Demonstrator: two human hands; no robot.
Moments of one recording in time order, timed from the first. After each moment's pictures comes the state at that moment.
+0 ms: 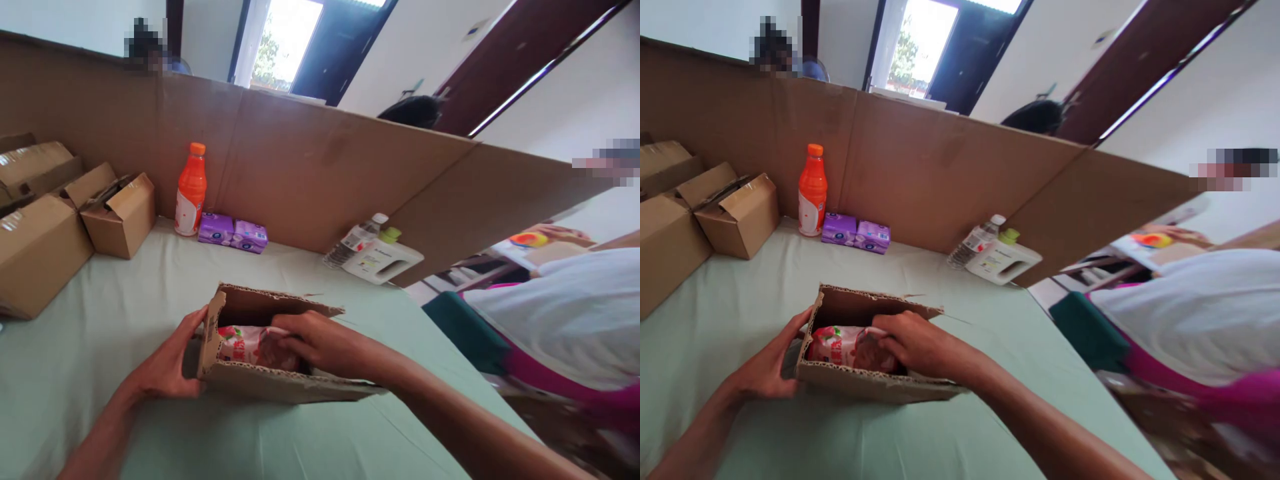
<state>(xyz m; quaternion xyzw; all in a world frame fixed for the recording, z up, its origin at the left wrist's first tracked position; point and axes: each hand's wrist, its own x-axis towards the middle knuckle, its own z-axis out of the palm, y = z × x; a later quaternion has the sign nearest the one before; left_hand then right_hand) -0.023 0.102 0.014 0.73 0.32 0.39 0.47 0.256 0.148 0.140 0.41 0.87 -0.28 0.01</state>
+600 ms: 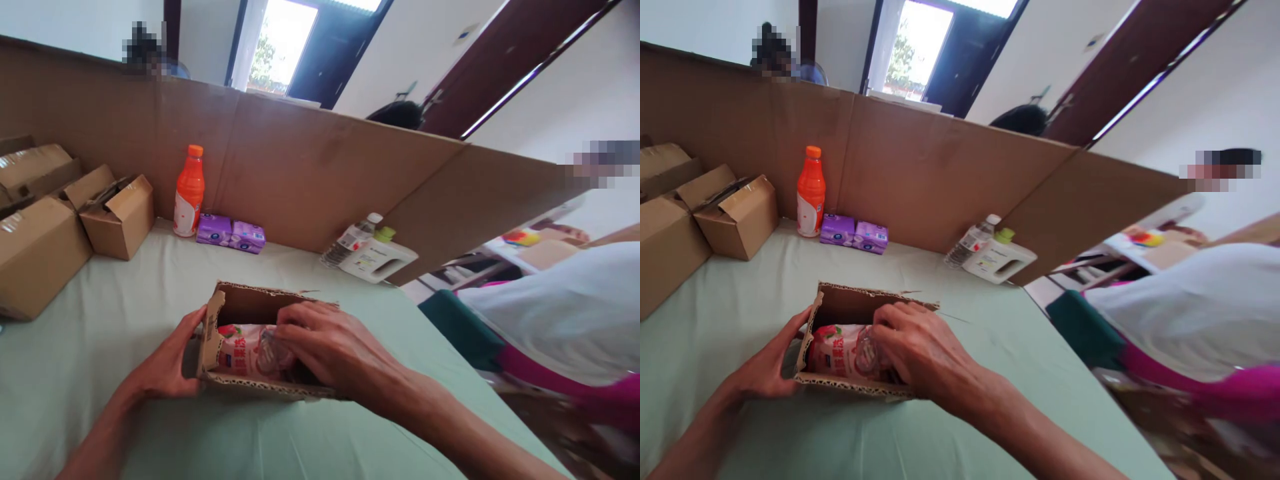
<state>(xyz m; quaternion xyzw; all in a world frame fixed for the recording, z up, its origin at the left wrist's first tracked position) -0.022 0.100 0.021 0.74 0.33 0.38 0.44 0.259 0.119 0.149 0.33 0.94 0.00 -0.07</state>
